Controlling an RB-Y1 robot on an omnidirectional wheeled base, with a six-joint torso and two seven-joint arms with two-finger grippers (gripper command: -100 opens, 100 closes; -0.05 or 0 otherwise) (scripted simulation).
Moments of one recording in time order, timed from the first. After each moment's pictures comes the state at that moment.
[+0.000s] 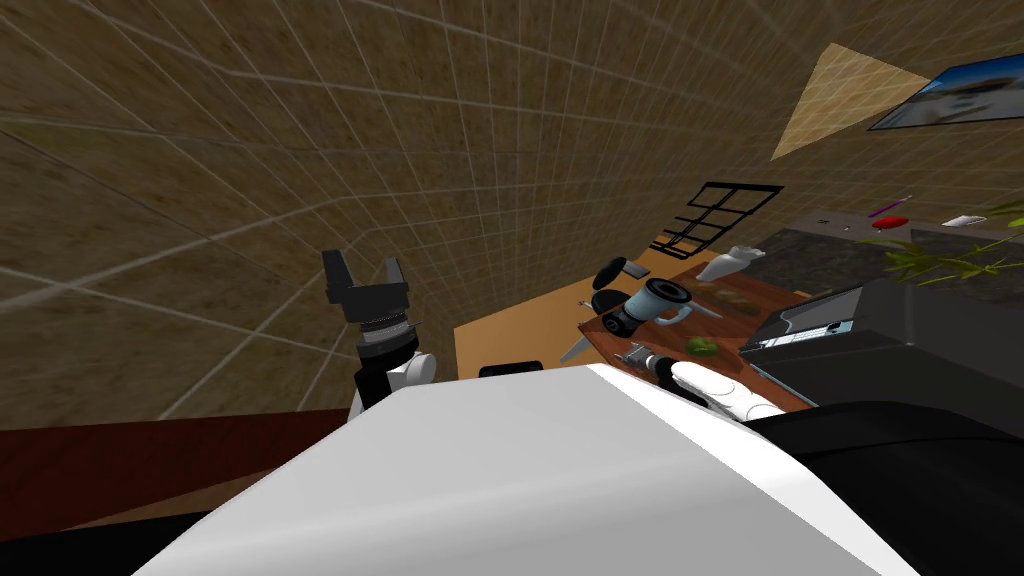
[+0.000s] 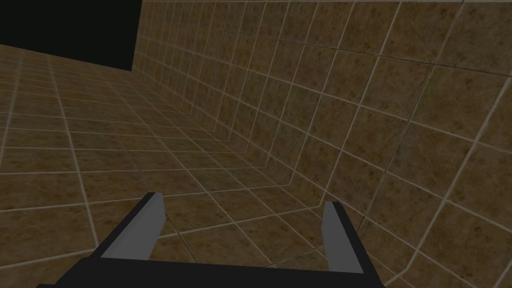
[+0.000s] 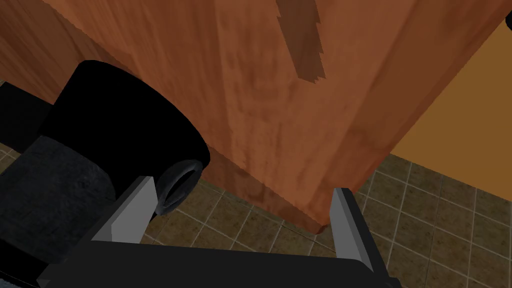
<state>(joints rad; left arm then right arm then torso) 0.47 0.03 -0.02 -2.33 0.02 -0.58 0.12 0.47 -1.08 0.32 -1.26 1.21 -0.12 -0.12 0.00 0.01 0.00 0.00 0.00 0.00</state>
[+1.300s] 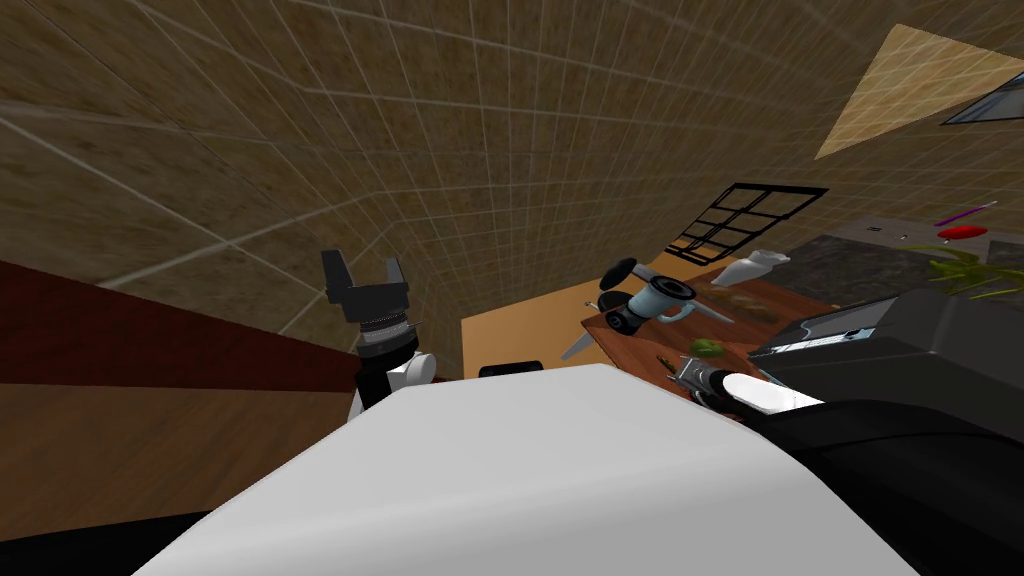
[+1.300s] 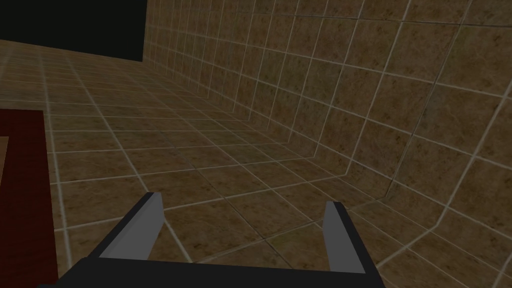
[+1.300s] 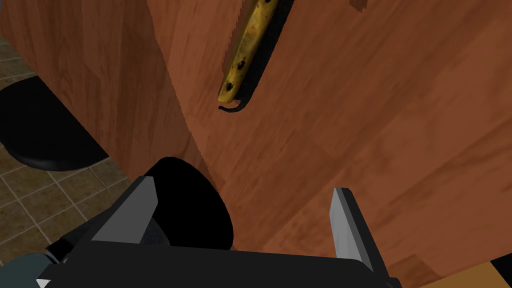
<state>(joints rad) 0.47 0.03 -0.02 -2.33 0.02 -0.58 0.12 0.52 -1.30 0.45 -1.10 1.36 -0.08 -0.15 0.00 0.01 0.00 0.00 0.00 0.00</state>
